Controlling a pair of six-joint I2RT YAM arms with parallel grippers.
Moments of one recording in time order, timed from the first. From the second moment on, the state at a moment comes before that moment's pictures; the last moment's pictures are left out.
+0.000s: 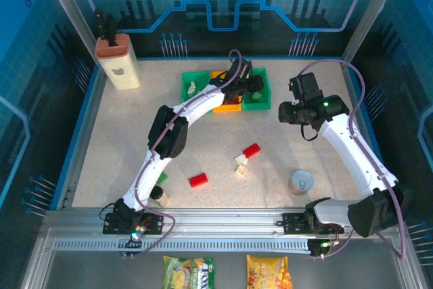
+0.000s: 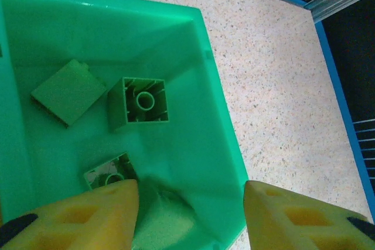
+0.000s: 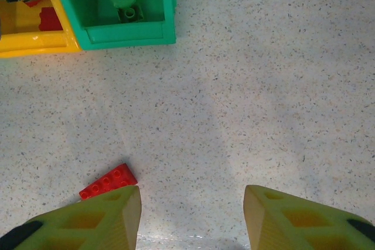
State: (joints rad) left arm -0.60 2.48 2.21 -0.34 0.08 -0.74; right arm 0.30 1.27 1.28 -1.02 0.15 0.31
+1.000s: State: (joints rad) left arm -0.61 2.08 1.86 -0.55 0.13 -0.48; right arm 0.36 1.38 1.27 -1.01 0.08 0.32
